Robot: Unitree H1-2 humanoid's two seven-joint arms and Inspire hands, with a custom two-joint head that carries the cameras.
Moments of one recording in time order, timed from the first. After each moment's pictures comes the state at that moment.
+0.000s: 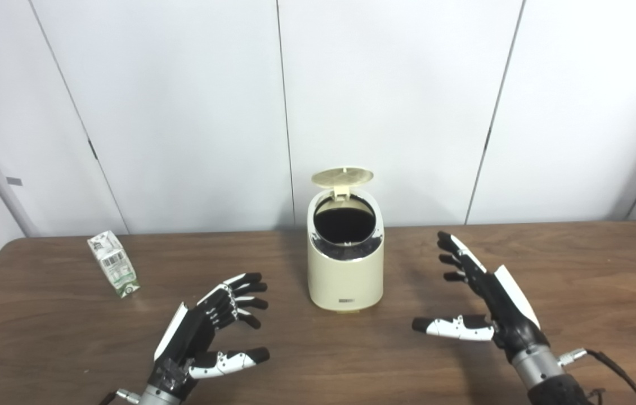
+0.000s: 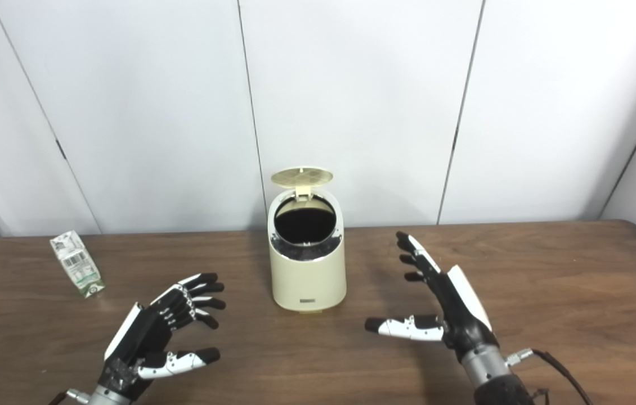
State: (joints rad) left arm -0.14 0.20 0.00 0.16 -0.16 -0.40 -0.33; right arm -0.17 -0.22 0.04 -0.13 -0.30 0.03 0.08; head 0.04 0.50
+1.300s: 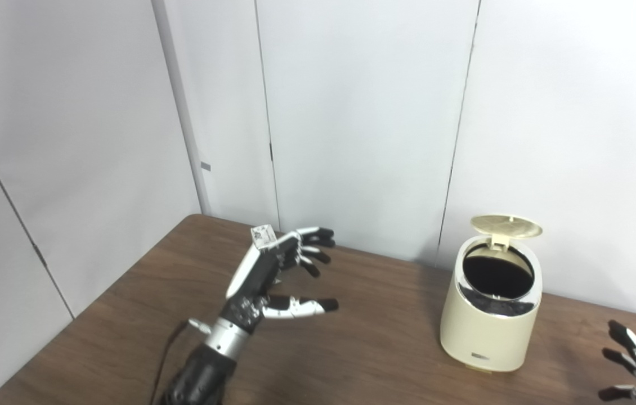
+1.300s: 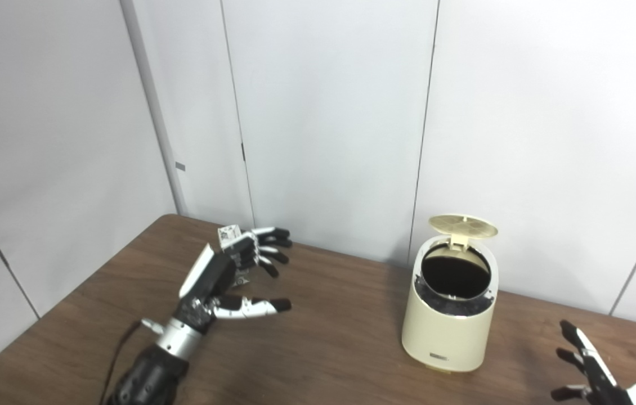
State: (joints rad) left arm -0.22 0.33 0.19 -0.01 0.01 -0.33 -0.13; right arm -0.17 -0.26 0.04 -0.15 -0.28 0.03 0.12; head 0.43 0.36
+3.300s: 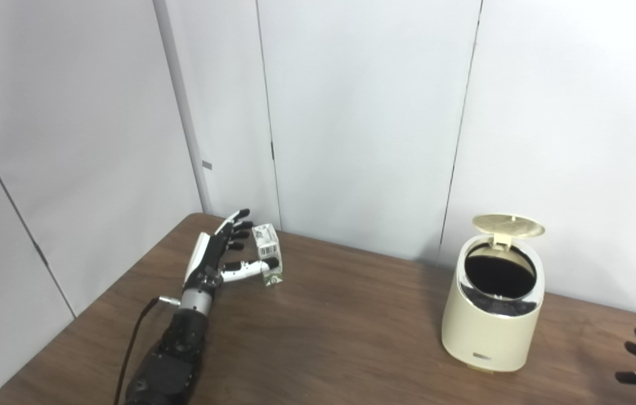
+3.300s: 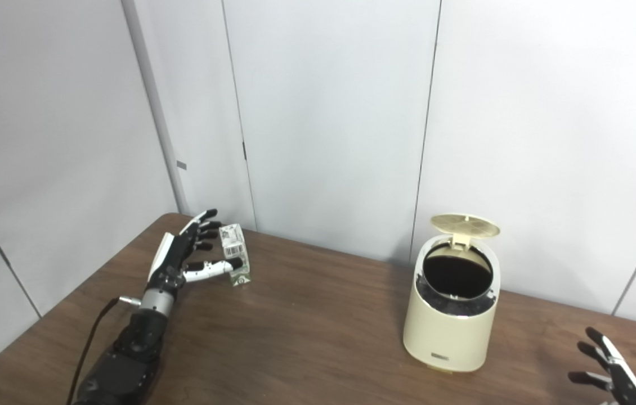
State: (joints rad) left arm -0.46 0.46 0.21 0.75 0.15 -0.42 0.19; right arm -0.16 -0.32 0.02 -0.14 -0.26 0.03 0.15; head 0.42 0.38
